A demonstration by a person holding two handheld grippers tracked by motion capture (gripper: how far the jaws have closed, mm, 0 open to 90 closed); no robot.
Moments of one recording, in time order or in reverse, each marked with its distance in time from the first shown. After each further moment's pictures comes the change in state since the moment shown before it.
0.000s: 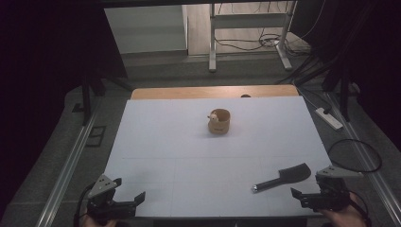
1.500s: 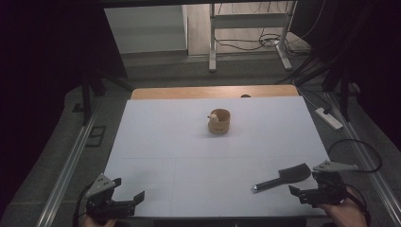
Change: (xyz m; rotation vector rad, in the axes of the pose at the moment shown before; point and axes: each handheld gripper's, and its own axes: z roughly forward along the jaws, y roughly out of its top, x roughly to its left) left arm 0.004 -0.001 -0.001 -0.015 -0.020 -0.028; right arm -0.006 0.012 0.008 0.034 0.056 -0.036
